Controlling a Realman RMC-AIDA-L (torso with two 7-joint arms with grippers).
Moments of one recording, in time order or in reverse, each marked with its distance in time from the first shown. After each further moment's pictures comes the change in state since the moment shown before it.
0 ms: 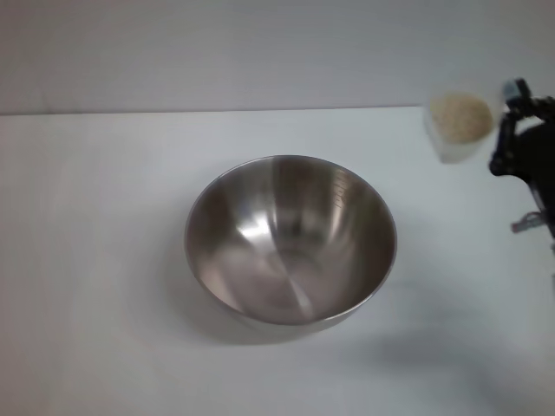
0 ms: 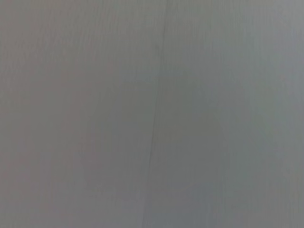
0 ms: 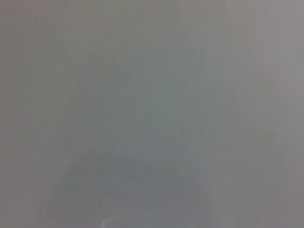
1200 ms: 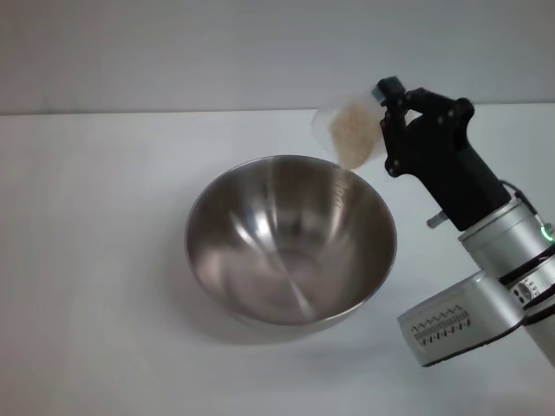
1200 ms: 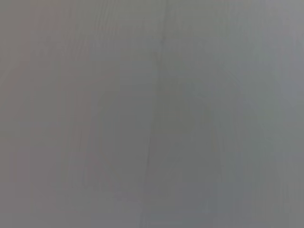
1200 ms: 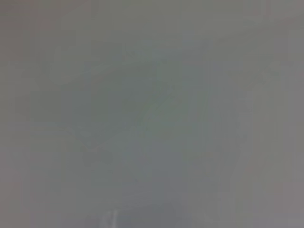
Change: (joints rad) left arm 0.013 0.000 0.007 -0.022 0.000 0.008 -0.004; right arm 0.096 0.006 -0.022 0.099 -0.171 0.090 -0.885
